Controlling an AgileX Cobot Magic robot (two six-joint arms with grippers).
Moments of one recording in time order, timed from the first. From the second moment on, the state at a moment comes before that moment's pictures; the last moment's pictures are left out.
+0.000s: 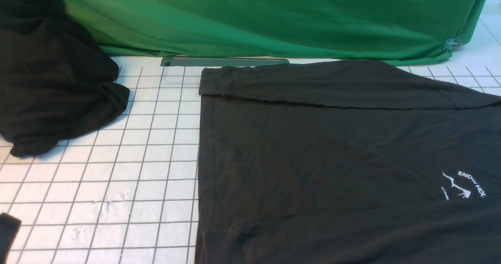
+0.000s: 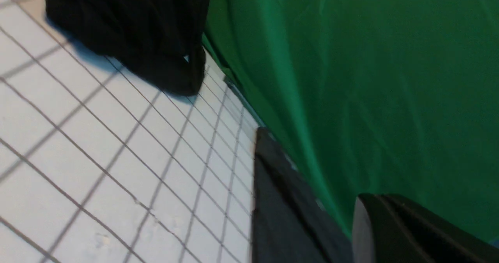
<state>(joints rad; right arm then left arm) 0.07 0.00 0.01 -0.01 0.20 -0.09 0.05 0.00 0.01 -0.64 0.12 -0.34</state>
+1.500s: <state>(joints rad) 0.07 0.76 -0.66 0.13 1.01 -0.13 -0.39 1.47 -1.00 -0.33 1.02 -0.07</state>
